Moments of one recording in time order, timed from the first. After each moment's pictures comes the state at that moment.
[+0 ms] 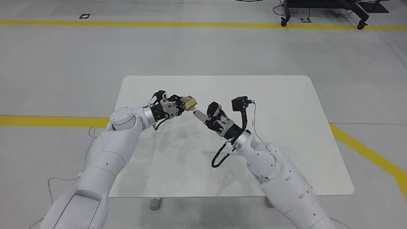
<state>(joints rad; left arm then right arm) 0.80 -1.32 -1.09 -0.73 -0.67 0.07 -1.07 -1.33 -1.32 1.06 -1.56 -0.54 -0.32 0.14</state>
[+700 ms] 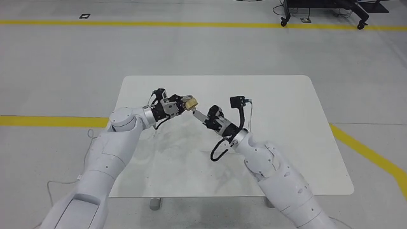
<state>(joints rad) 0.83 -1.31 -1.11 -0.80 -0.63 0.03 -1.04 -1.30 -1.33 1.04 -1.52 -0.41 -0.26 0.20</state>
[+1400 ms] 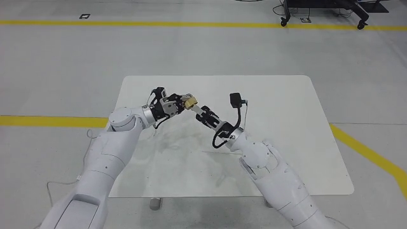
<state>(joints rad) 0.84 -1.31 -1.12 -0.81 -0.63 0.01 -1.04 -1.28 -1.36 1.03 -1.52 -0.12 -0.12 0.26</state>
